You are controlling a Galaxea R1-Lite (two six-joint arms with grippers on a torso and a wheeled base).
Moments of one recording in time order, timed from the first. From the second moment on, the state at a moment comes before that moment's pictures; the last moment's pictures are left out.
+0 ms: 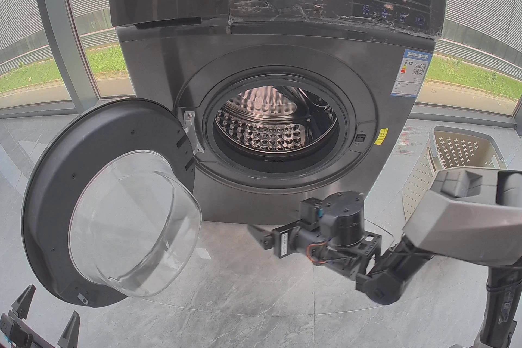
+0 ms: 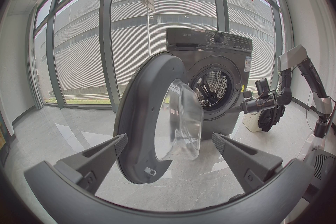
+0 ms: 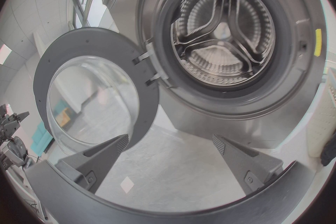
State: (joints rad) left arm 0.00 0.02 -0.02 0.04 -0.06 0.06; right arm 0.75 2.27 -0.81 -1.18 -0.08 0.24
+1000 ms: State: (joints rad) left arm 0.00 0.02 -0.02 0.04 -0.07 0.05; right arm 0.36 1.39 -0.03 -1.31 -0.08 0.04
